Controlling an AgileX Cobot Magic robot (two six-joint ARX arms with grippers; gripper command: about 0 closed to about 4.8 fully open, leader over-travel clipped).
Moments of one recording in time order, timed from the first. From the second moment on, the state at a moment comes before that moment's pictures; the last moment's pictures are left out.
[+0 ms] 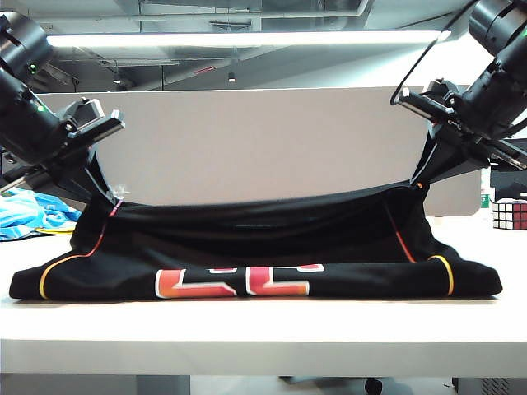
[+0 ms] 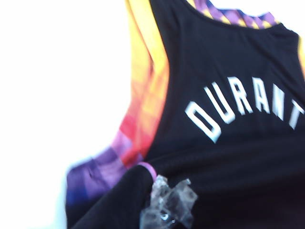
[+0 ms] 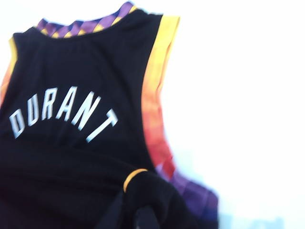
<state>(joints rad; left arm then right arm) -0.10 1.60 0.97 -0.09 0.35 -0.23 0.09 1.61 1.08 -0.22 -0.32 0.26</state>
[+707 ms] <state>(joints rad) -0.05 1.59 0.98 -0.43 0.37 -0.07 0.02 1.55 1.08 -0.53 -0.34 0.15</state>
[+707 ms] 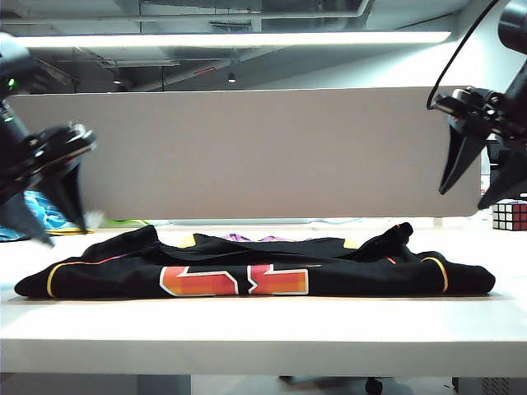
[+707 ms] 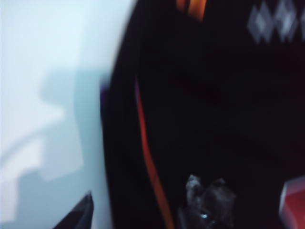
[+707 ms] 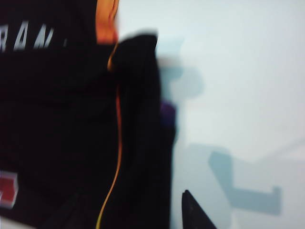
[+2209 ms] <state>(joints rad) -0.09 1.63 0.90 -0.55 0.47 0.03 0.07 1.57 0.74 -0.25 -0.48 0.28</state>
